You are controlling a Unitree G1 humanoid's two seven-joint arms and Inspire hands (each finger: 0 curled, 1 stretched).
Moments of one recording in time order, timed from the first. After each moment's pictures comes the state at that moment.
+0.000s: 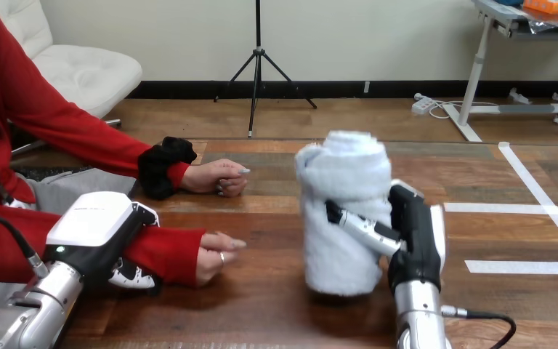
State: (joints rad) left arm -0.46 0.65 -0.44 1.03 0.75 -0.59 0.41; right arm -0.42 0.03 -0.09 1.13 -0.02 -0.73 -0.19
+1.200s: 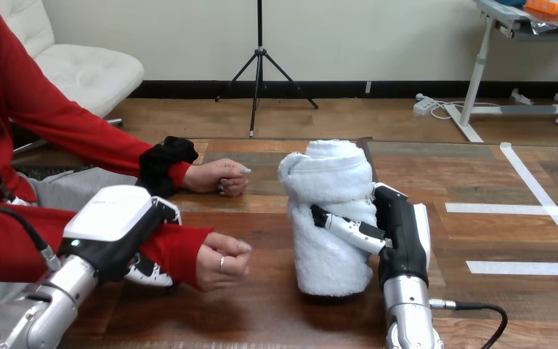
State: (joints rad) left arm -0.36 0.66 -0.36 0.75 0.72 -0.54 0.27; right arm -0.49 0.03 -0.08 1.23 -0.09 -0.71 -0.26
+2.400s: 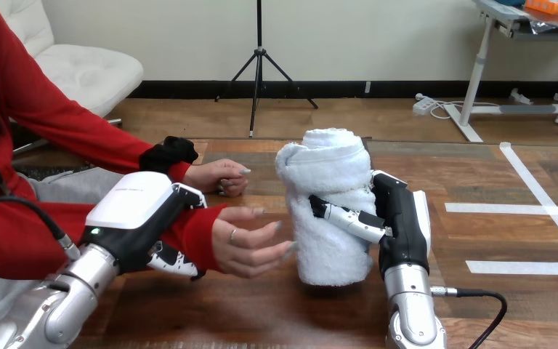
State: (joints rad) left arm -0.36 0.62 -0.33 0.67 0.67 -0.55 0.22; right arm -0.52 0.02 -0.08 1.23 -0.09 -0.71 -0.24
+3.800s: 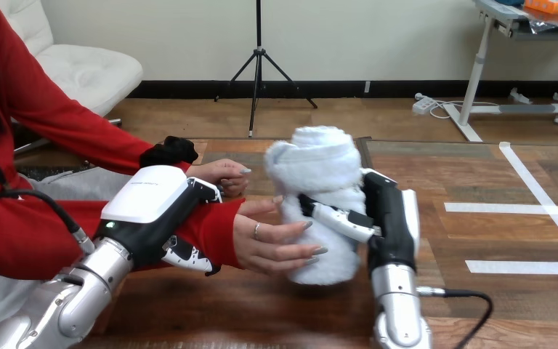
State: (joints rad) left arm -0.36 0.58 -0.33 0.63 0.67 -0.54 0.19; right arm -0.52 0.08 -0.07 1.22 -0.12 -0.74 -0.27
